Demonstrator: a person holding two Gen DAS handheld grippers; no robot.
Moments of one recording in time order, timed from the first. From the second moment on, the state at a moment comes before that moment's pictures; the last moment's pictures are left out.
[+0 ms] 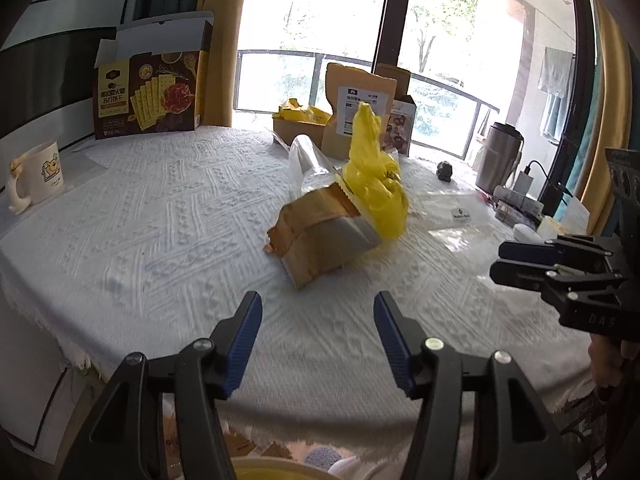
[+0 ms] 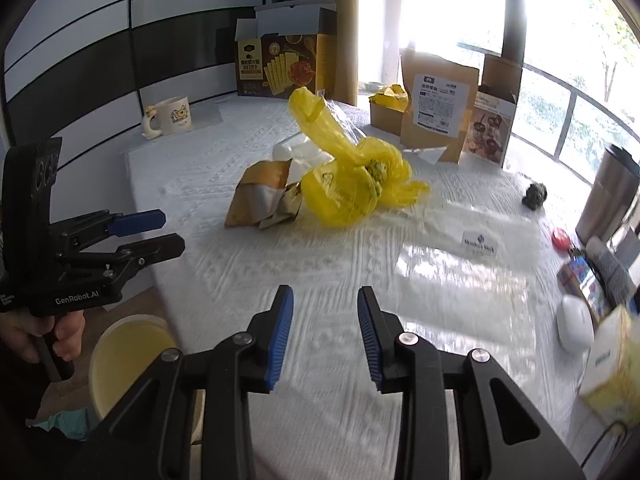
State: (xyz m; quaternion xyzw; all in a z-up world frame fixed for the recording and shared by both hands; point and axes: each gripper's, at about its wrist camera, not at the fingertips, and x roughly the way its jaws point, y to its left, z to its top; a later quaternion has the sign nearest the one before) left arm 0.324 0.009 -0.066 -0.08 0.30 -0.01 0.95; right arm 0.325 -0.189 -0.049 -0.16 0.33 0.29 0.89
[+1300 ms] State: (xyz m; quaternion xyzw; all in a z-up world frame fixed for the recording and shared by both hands) left arm 0.404 0.009 -0.066 -0.11 0.30 0.01 0.95; right arm 0.413 -0.185 -0.033 -0.08 0.32 0.26 0.91
